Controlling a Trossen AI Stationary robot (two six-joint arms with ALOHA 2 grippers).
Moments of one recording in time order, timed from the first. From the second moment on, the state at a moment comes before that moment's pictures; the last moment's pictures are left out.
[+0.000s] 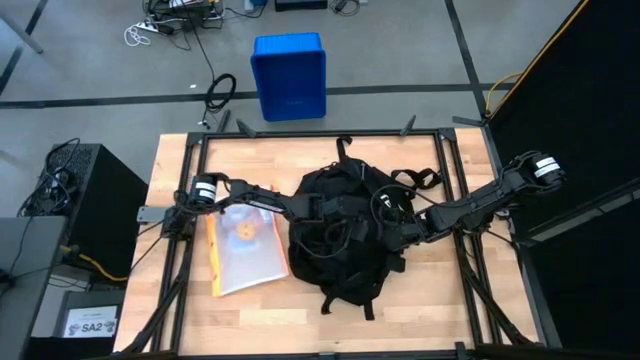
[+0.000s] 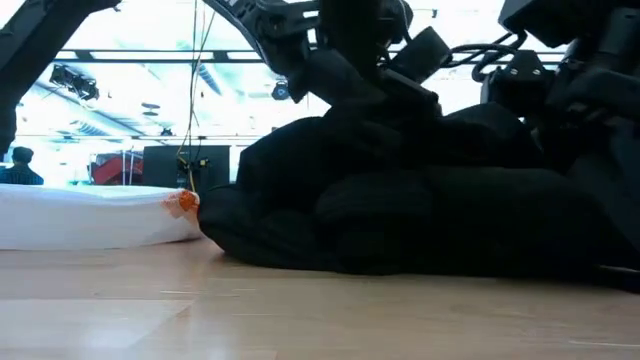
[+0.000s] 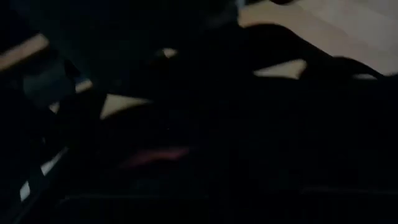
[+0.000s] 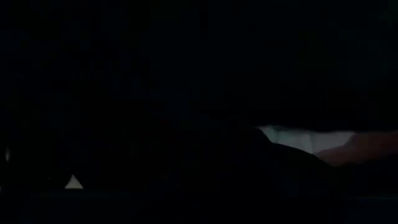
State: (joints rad) left arm -0.03 2.14 1.49 0.11 0.18 0.46; right arm 0.32 1.32 0.59 -0.33 0.18 0.49
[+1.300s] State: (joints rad) left arm -0.04 1.98 1.49 -0.81 -0.09 0.19; right arm 0.45 1.32 0.59 -0.62 0.02 0.79
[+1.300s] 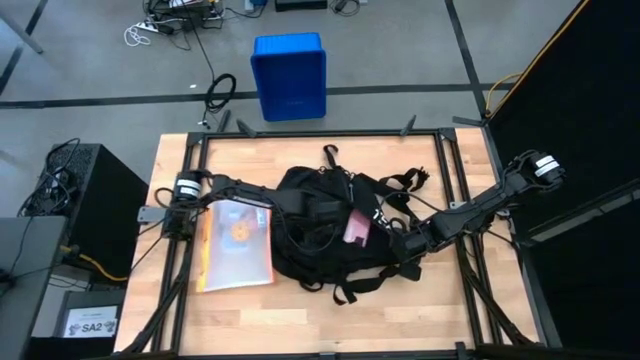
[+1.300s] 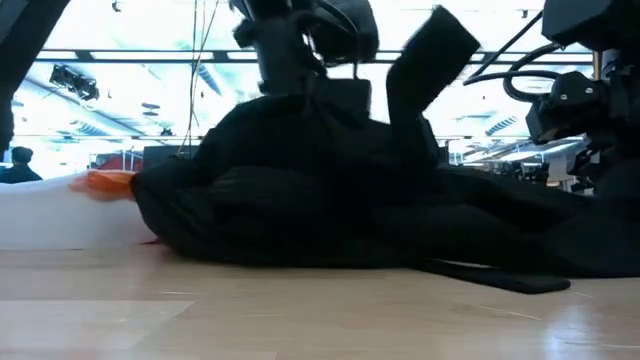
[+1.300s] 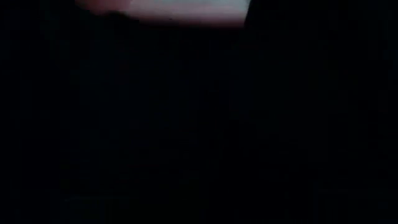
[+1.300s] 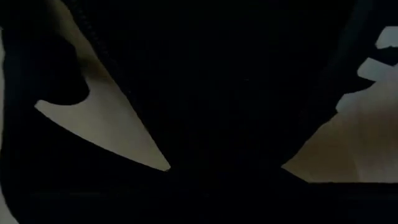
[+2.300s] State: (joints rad) left arm -0.03 1.95 1.10 -0.13 0.11 0.07; right arm 0.45 1.29 0.66 -0.74 0.06 0.66
